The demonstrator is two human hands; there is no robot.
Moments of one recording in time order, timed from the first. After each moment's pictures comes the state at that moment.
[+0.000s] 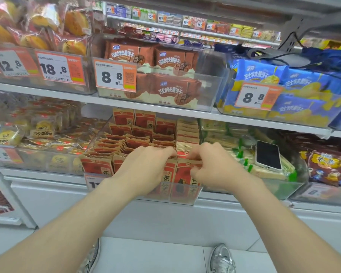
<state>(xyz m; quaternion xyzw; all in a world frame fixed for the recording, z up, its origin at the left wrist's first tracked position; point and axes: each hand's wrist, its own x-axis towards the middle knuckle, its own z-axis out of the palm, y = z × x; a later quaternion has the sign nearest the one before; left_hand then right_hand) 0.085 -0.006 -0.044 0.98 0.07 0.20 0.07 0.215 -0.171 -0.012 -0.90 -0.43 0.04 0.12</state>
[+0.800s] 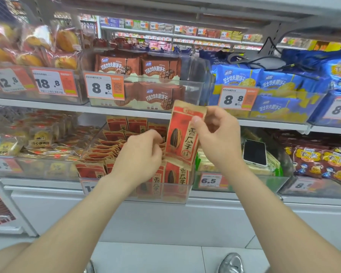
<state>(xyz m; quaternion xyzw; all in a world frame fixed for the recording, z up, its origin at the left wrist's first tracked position) 0.083 -0.035 -0.009 0.91 0.19 0.28 0.24 0.217 -0.188 0.022 -0.71 -0.35 -0.15 0.59</state>
